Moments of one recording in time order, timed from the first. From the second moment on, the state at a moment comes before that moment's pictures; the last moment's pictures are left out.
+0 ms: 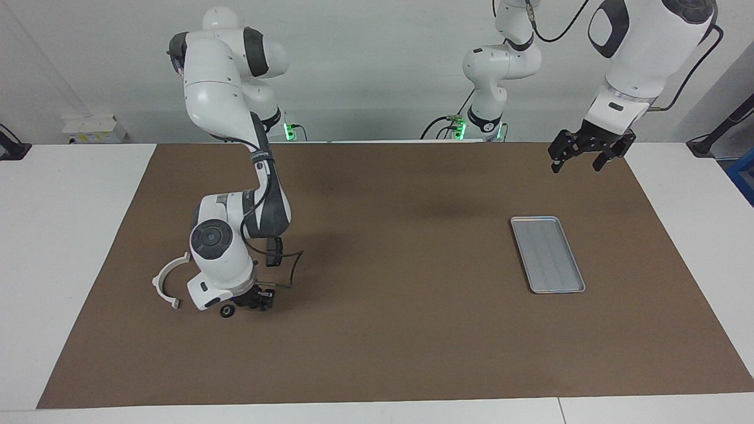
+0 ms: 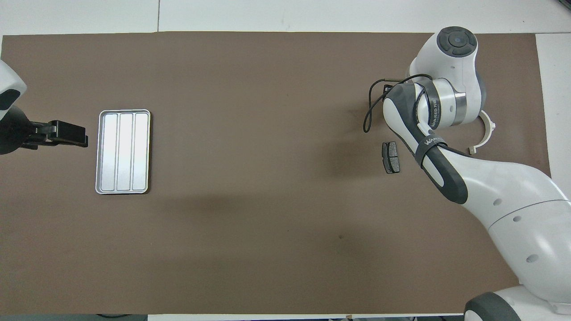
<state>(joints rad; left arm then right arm) 0.05 -0.05 -0.13 -1.70 -0.01 1.67 -0.05 0.13 0.70 -0.03 -1.41 -0.05 2.07 0.33</state>
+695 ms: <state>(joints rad) 0.05 -0.05 -0.13 -1.70 -0.01 1.67 -0.05 0.12 0.69 -0.03 -1.41 -0.02 2.07 0.33</state>
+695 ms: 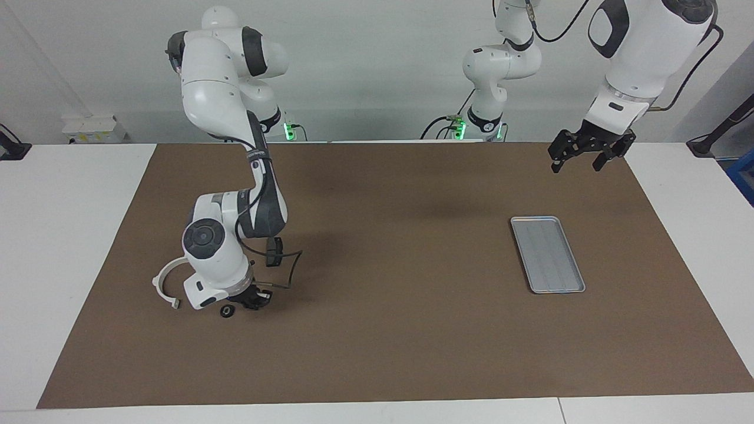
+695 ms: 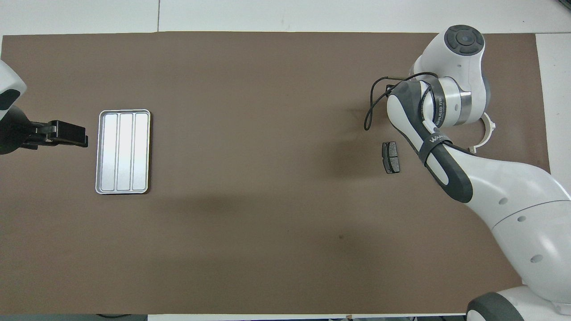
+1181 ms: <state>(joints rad) 0.05 -0.05 -0.13 -1.70 -0.01 1.67 -0.05 0.13 0.56 0.00 -1.25 -0.02 1.63 0.31</state>
